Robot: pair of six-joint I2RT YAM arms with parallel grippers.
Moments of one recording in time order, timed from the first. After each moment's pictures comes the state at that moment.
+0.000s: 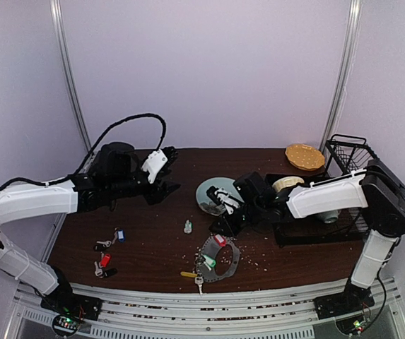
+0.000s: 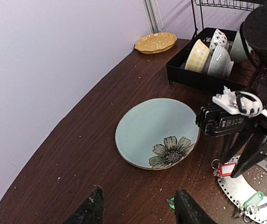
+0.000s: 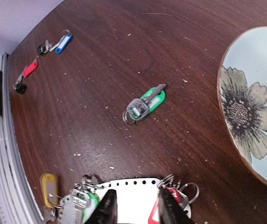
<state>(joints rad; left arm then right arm) -0.76 1.36 0.92 0.05 0.07 0.31 0.85 1.76 1.02 -0.03 -0.29 0.17</state>
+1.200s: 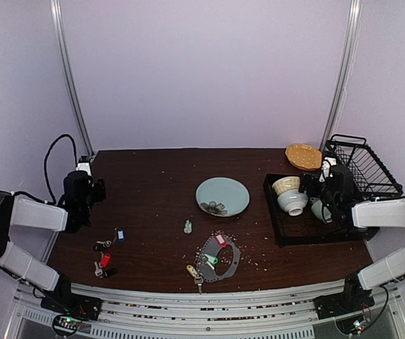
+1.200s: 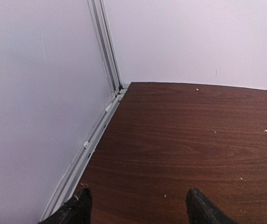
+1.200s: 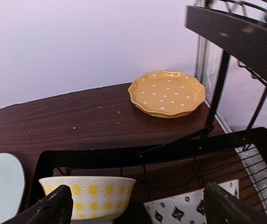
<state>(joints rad) -0.24 1.38 0.46 0.62 -0.51 -0.03 0.21 1.32 0.51 0.49 0.25 0.19</state>
